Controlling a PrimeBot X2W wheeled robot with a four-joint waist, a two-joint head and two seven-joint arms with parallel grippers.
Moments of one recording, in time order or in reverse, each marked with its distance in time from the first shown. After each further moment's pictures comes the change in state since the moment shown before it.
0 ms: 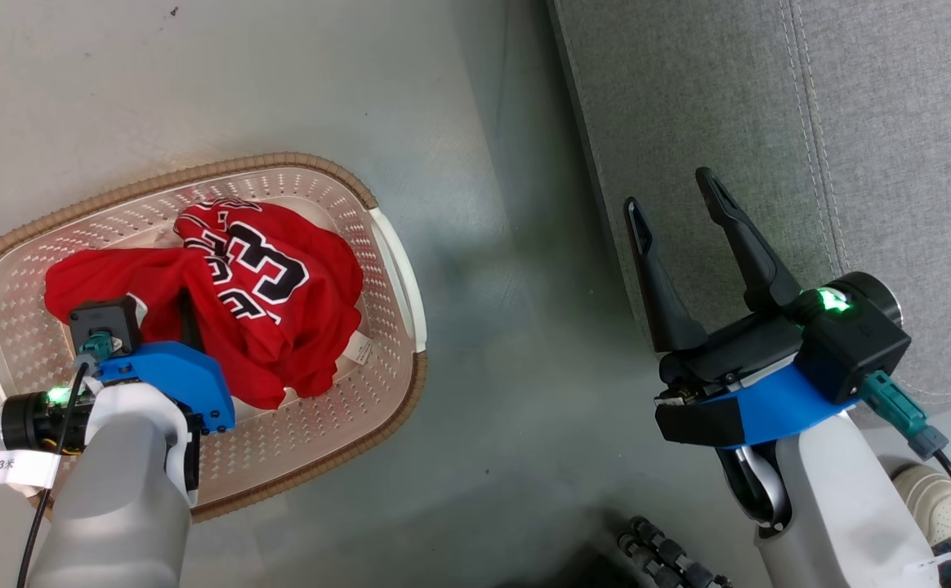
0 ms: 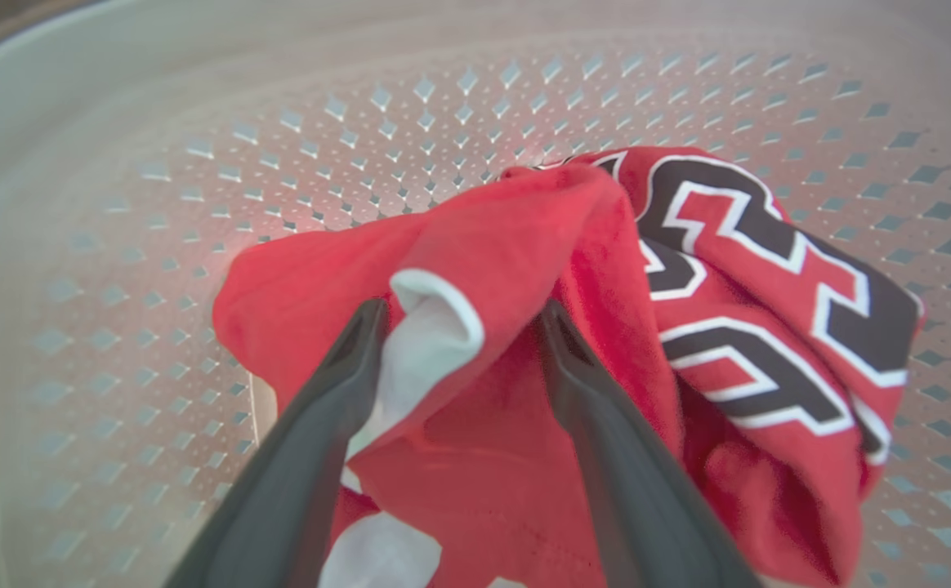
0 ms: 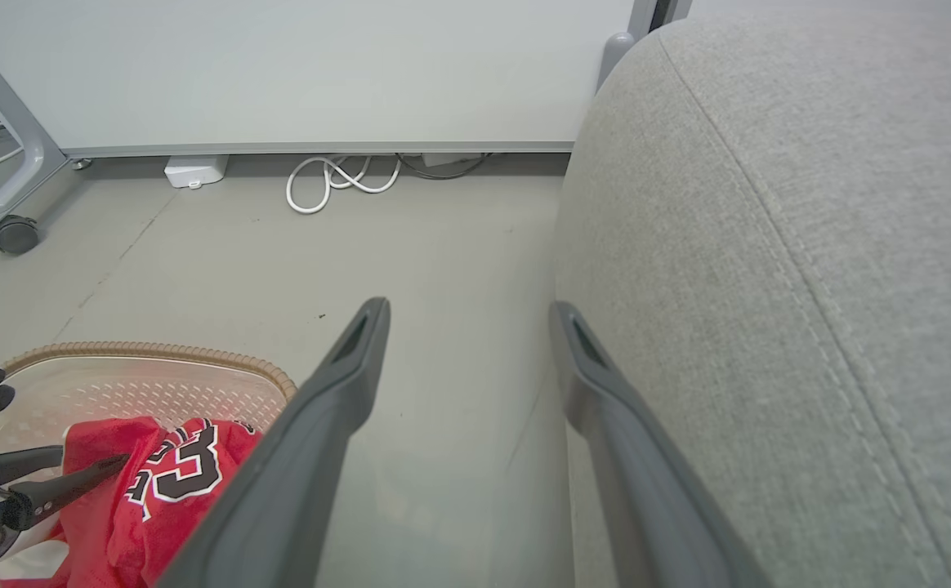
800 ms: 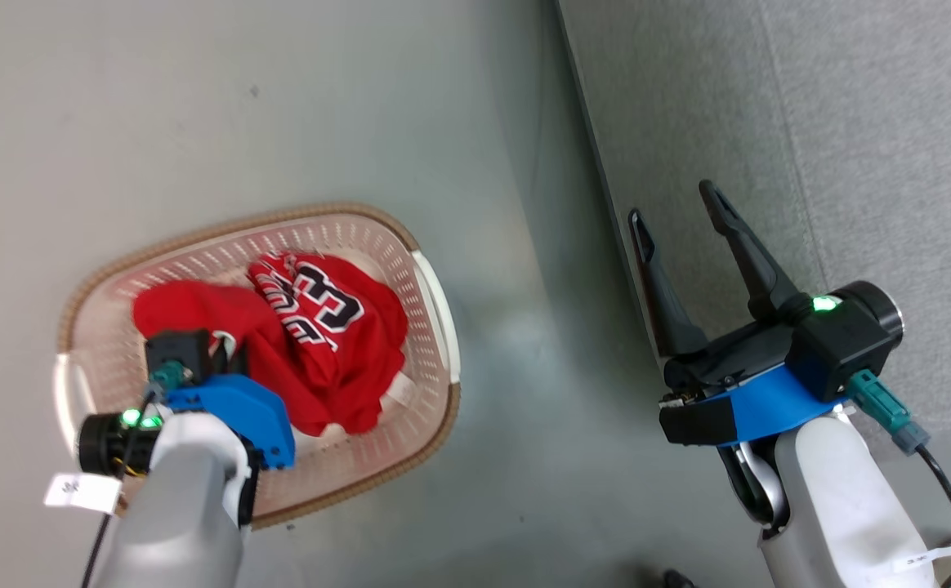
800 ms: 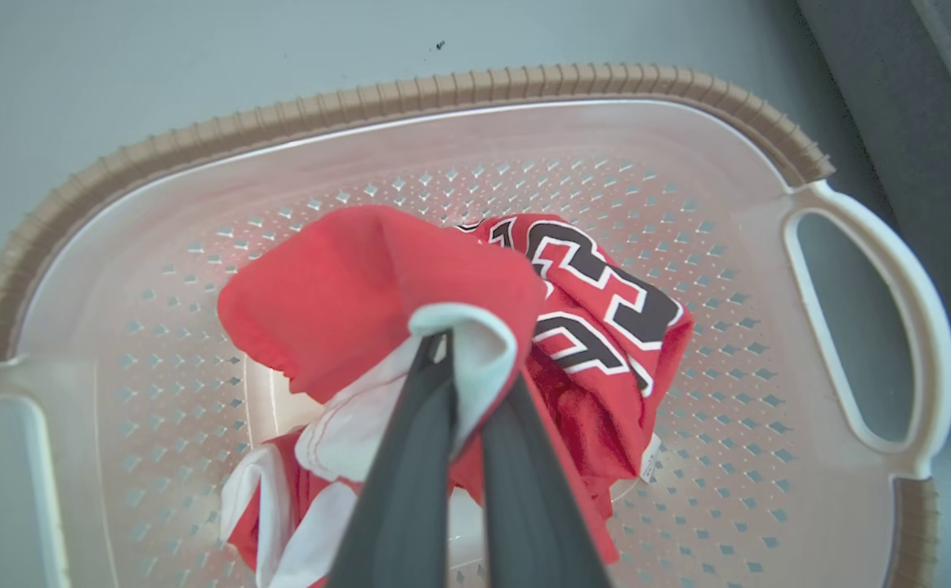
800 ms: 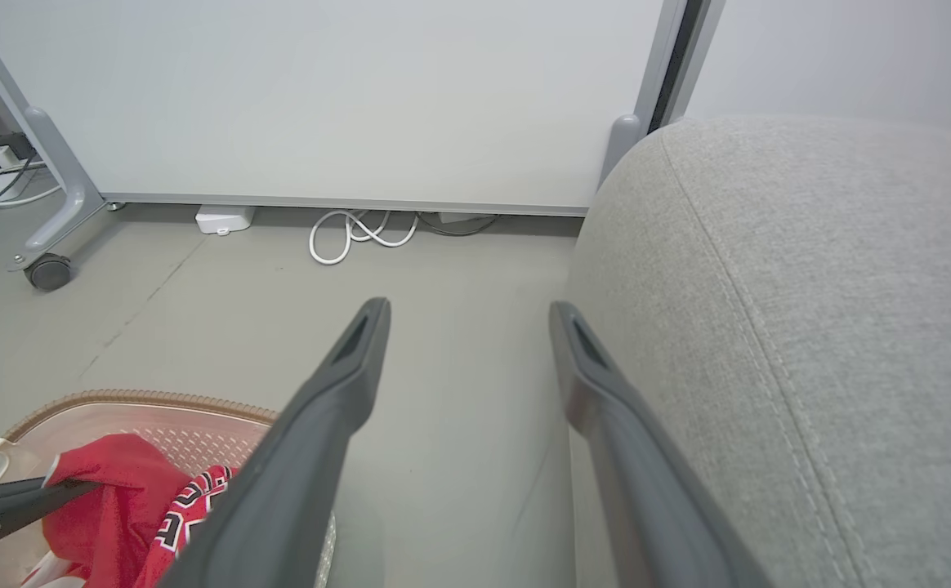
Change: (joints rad) left arm 0.046 -0.070 -0.056 0.004 -0.011 -0.073 0.000; right arm -0.001 0.000 -0.021 0.053 -0.044 0.000 -0.001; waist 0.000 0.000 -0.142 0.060
